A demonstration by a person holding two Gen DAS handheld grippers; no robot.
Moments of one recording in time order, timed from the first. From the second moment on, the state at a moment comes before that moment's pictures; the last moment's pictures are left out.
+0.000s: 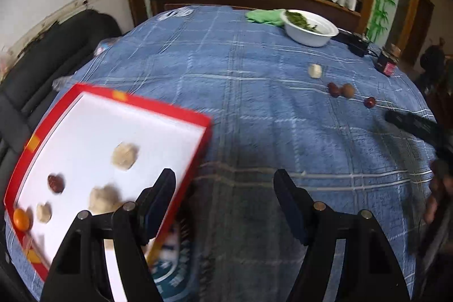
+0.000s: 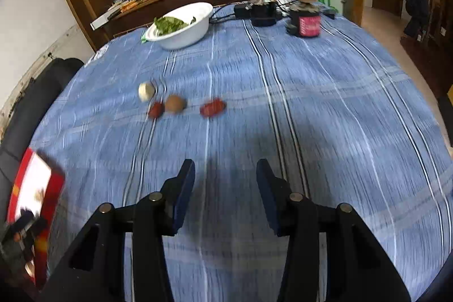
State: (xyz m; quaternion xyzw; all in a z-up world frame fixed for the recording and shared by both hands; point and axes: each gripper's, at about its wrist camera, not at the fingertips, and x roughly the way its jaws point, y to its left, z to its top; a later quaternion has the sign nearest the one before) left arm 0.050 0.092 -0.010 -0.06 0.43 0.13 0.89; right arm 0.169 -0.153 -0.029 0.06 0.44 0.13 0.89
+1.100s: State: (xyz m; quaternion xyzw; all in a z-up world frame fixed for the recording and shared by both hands) left arm 0.220 -0.012 -0.043 0.00 0.44 0.05 0.90; right arm 0.192 -0.167 -0.035 0.08 0.43 0.17 0.88
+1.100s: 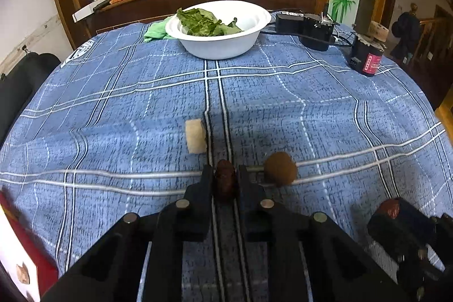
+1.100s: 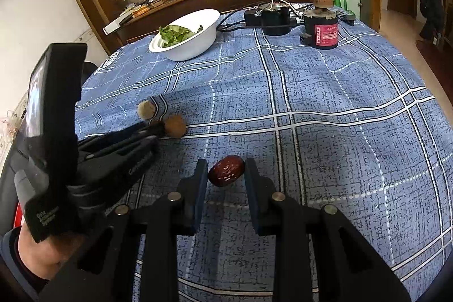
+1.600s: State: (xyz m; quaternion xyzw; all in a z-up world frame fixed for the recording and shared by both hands) left arm 0.105 0.013 -0.038 -0.02 0.47 0.06 0.88; right arm 0.145 -0.141 -0.021 0.03 0.43 0.18 0.88
